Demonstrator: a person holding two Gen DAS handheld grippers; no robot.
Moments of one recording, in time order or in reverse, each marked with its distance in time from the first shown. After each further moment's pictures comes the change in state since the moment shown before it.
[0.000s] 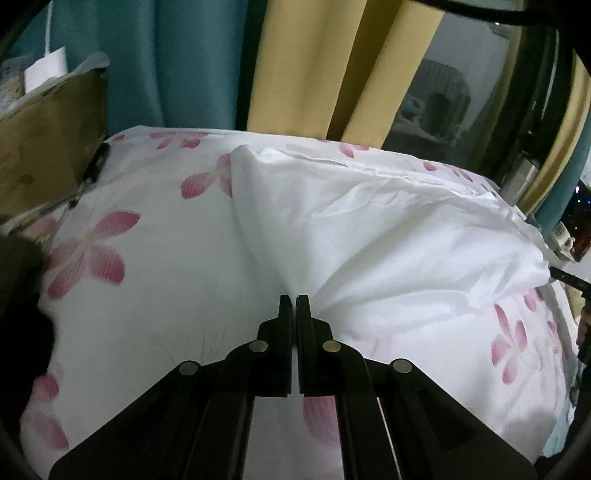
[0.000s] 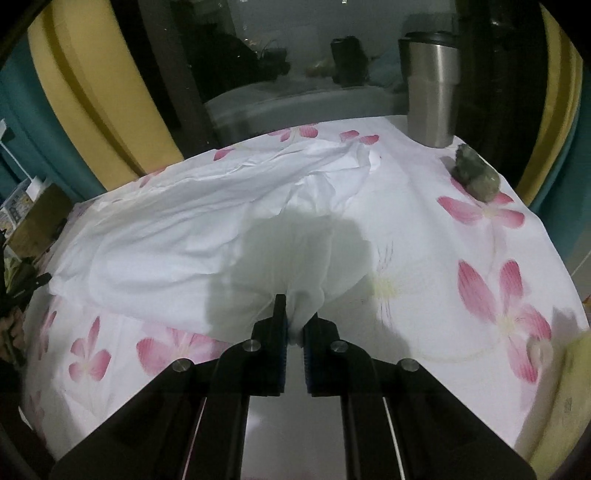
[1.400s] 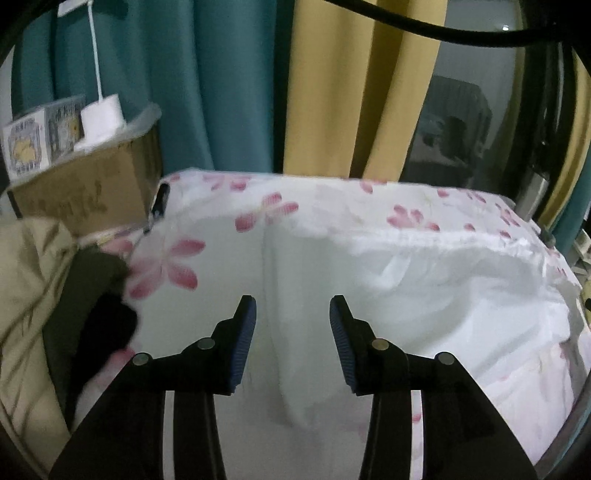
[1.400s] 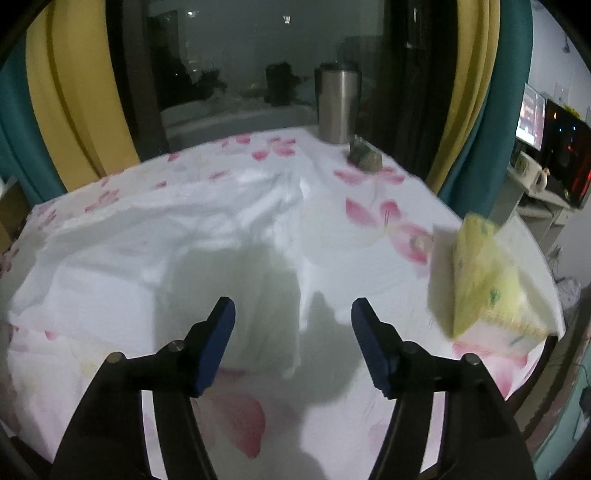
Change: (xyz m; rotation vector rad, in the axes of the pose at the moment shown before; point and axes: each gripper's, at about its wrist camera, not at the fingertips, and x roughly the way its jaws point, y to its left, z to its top) left arm -0.069 -0.022 0.008 0.015 -0.134 0.170; right arm -0.085 0.014 -0.059 0.048 -0.101 -0.302
